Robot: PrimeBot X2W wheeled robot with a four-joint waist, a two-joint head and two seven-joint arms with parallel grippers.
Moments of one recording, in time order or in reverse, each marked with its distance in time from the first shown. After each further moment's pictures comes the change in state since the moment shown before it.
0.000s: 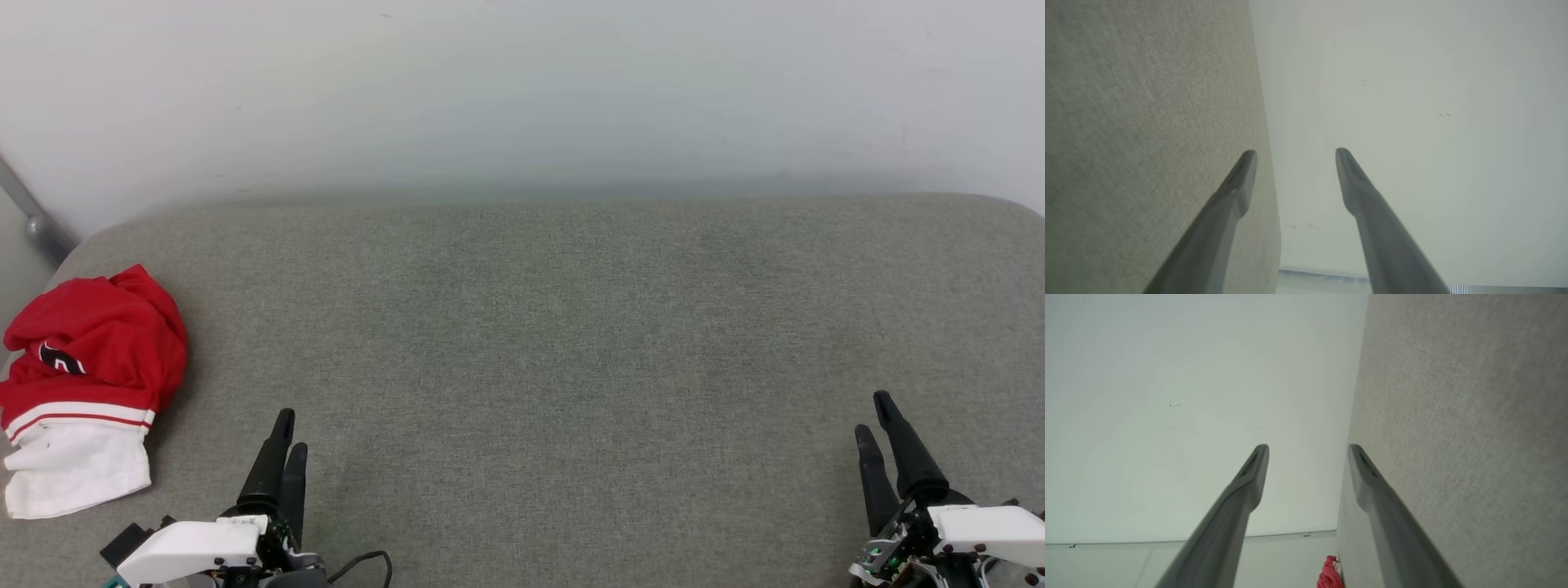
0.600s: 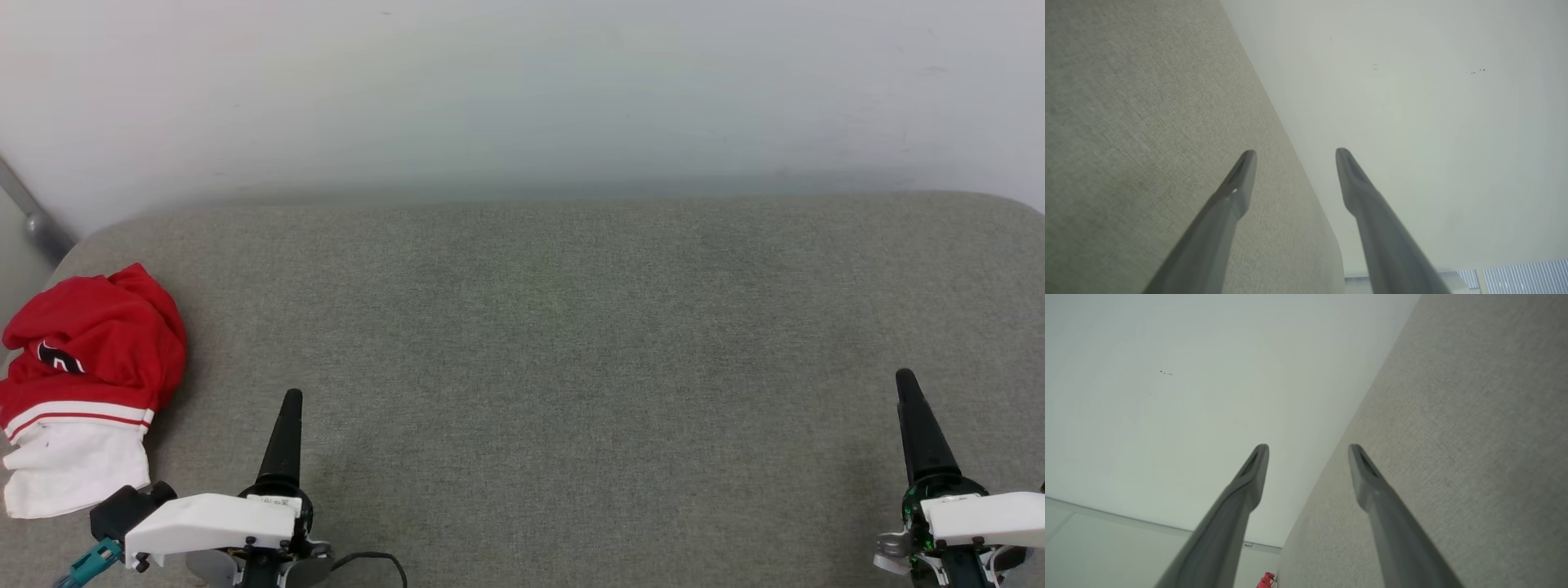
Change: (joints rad) left arm 0.006 0.000 -0.036 -0.118 0.322 0.097 -0.083; right arm 0.019 0.001 -0.024 -0.113 -0.346 0.000 -0.081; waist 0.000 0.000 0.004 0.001
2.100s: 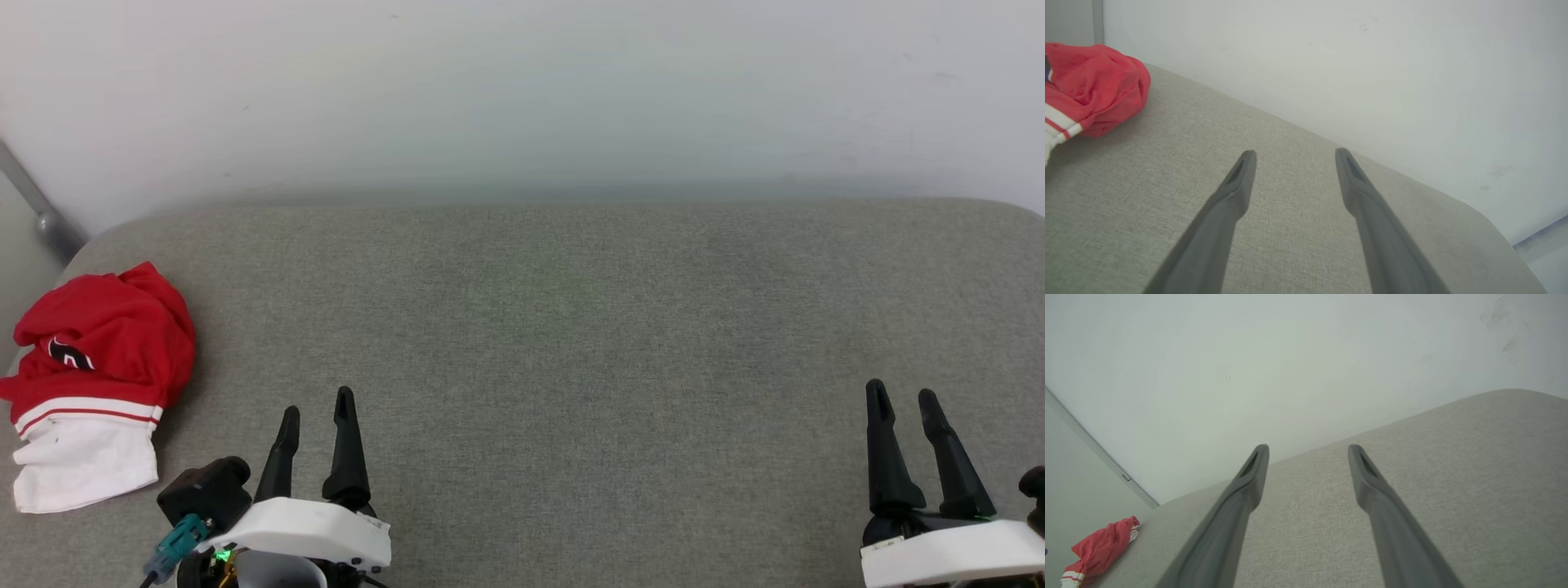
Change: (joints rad) left arm 0.047 0.004 -0.158 -0.106 0.732 0.130 -0.150; right arm 0.109 0.000 0.066 -0.203 -0.777 0.000 -0.151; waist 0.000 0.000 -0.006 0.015
